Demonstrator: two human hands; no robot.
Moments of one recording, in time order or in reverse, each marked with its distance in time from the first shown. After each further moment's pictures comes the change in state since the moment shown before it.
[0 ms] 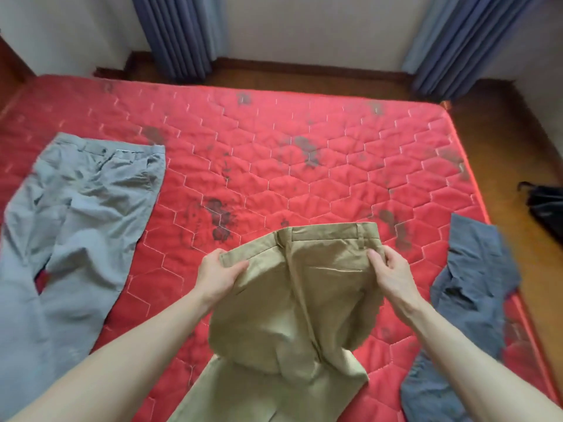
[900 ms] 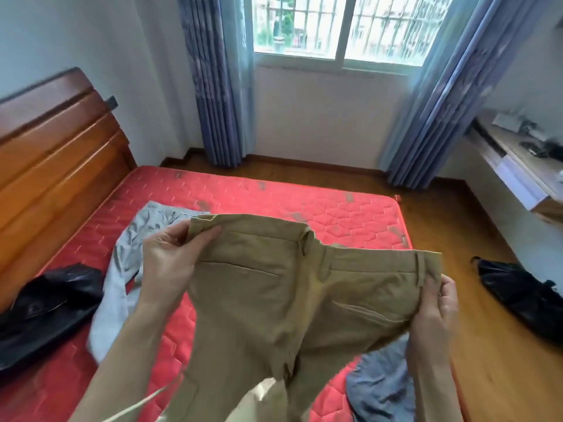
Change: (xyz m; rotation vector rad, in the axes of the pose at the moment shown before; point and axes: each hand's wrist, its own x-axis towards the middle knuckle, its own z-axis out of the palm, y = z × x) left_hand -0.443 0.243 -0.225 -0.580 0.263 0.706; right_hand -0.325 -0.236 -0.248 0.635 0.356 -0.372
